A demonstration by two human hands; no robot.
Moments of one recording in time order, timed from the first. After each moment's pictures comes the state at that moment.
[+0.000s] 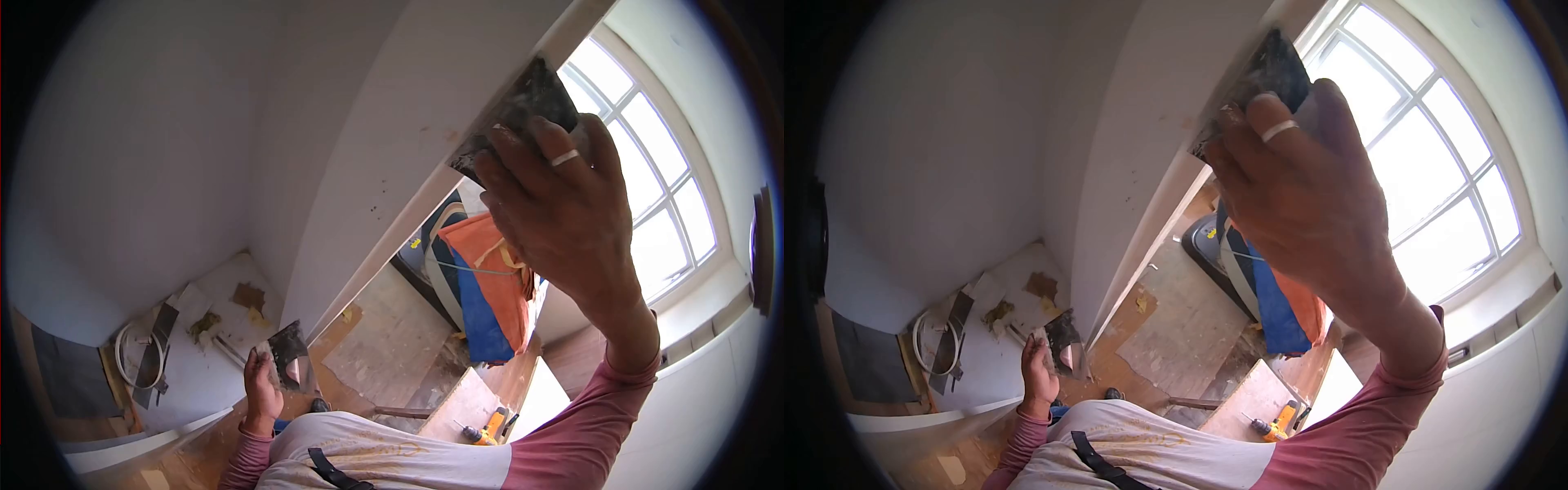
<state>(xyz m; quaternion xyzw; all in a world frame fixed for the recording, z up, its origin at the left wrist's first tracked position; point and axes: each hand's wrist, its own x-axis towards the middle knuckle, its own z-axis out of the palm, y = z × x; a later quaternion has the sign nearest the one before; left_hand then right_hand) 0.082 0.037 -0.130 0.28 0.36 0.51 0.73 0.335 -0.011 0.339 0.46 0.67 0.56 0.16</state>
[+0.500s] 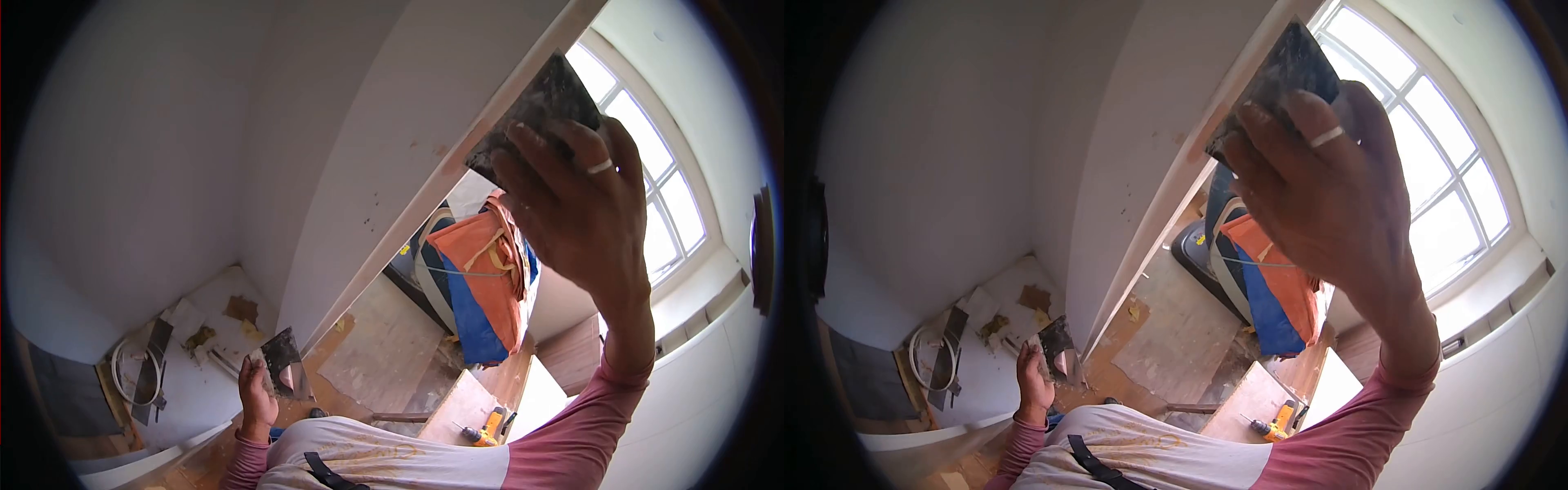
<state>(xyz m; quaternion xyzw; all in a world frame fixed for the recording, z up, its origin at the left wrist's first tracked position) 0.078 0.045 -0.116 0.29 0.29 0.49 0.77 0.336 -0.037 0.363 0.45 0.67 0.58 0.12</state>
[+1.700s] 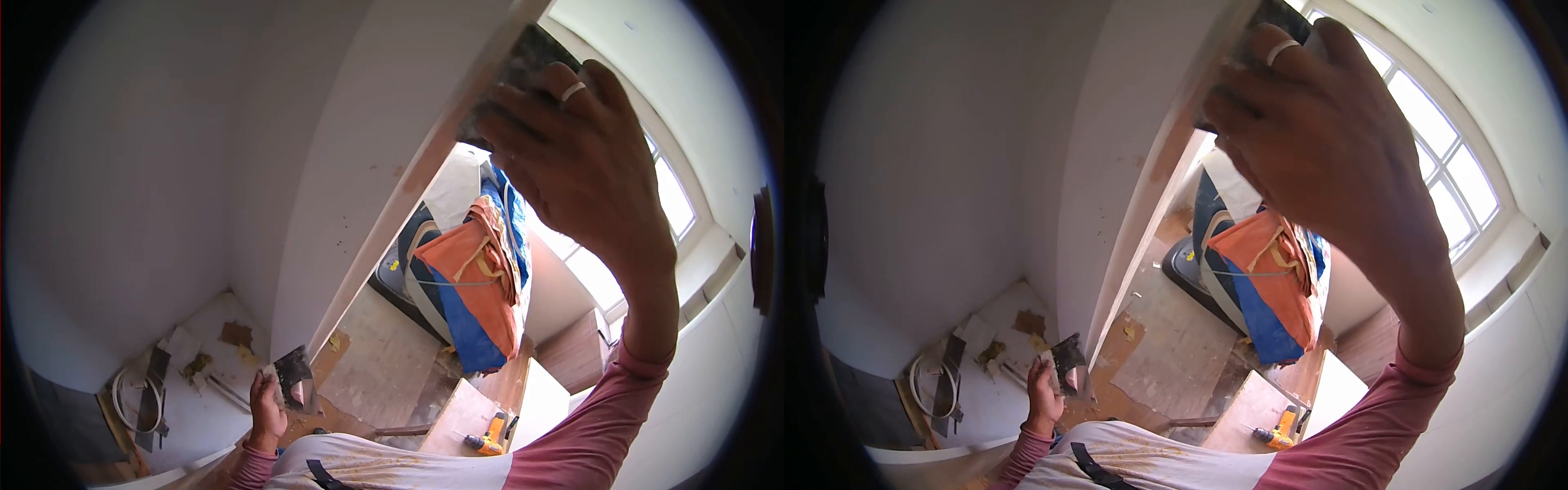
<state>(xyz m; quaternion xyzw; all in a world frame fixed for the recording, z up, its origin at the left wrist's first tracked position) 0.085 0.054 -0.130 0.25 0.28 0.46 0.81 0.287 -0.031 0.414 0.47 0.62 0.57 0.24</state>
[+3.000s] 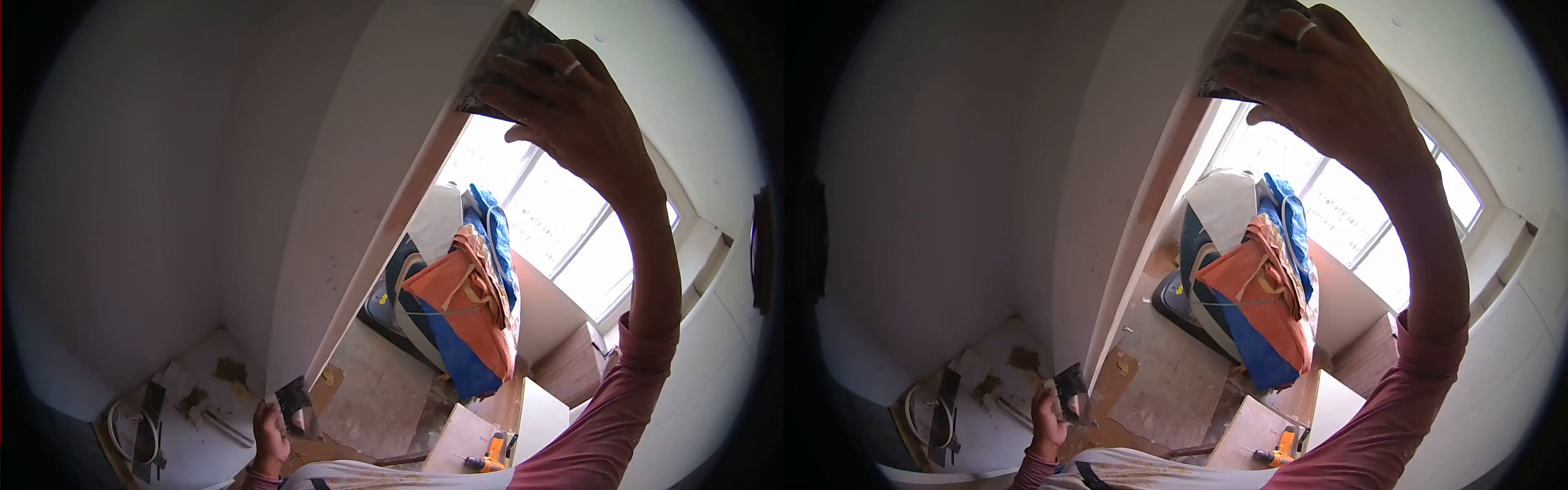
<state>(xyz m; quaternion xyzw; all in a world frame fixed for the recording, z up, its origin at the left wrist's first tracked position) 0.088 0.057 -0.129 0.26 0.22 0.45 0.82 0.321 -0.021 0.485 0.35 0.59 0.68 0.27</state>
